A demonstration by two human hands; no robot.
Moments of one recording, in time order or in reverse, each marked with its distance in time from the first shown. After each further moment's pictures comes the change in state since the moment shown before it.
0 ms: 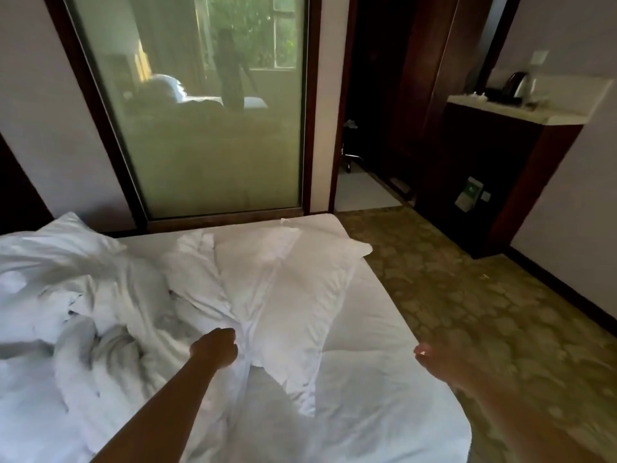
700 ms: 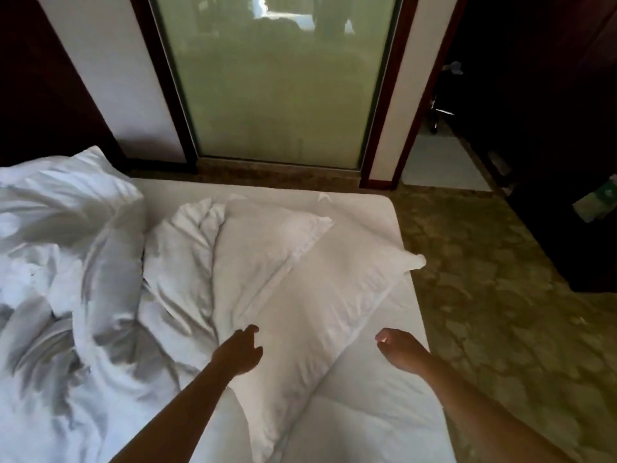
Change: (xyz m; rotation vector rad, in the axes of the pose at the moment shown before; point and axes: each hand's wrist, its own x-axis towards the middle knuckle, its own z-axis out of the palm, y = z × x) left_hand 0.176 0.111 0.005 -0.350 -0.185 -0.179; right_hand 0.299 -0.086 -0.052 -0.186 -0.306 -0.296
